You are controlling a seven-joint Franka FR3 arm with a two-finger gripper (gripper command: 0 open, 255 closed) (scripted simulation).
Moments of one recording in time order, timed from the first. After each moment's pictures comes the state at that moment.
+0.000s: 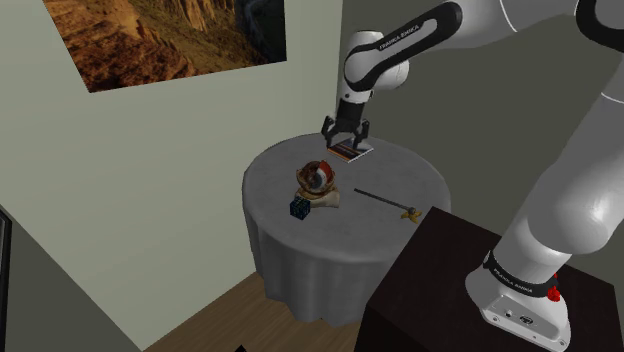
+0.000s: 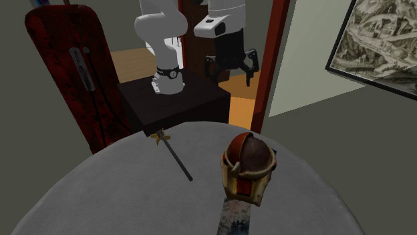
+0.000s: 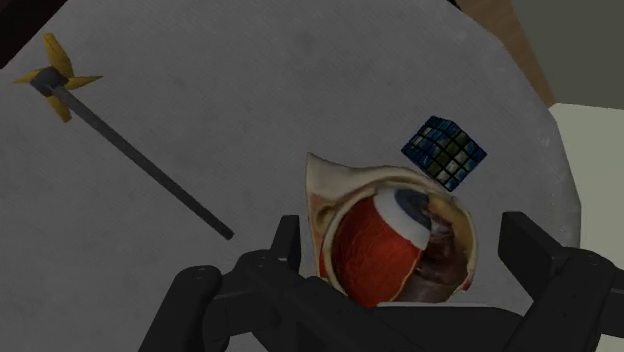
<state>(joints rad) -0.07 -0.01 -0.03 -2.19 0.18 2.22 0.47</state>
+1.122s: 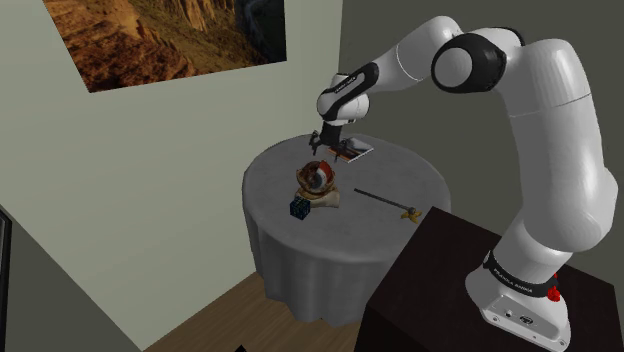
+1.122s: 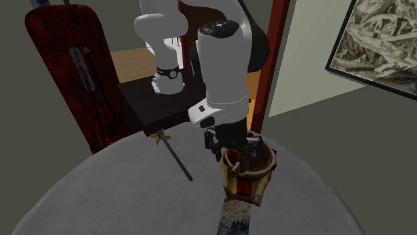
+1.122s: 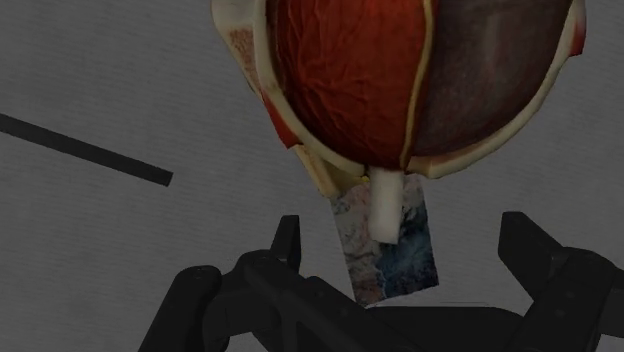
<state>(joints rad) -0.14 0.60 -0.09 -1.70 0.27 2.38 0.69</state>
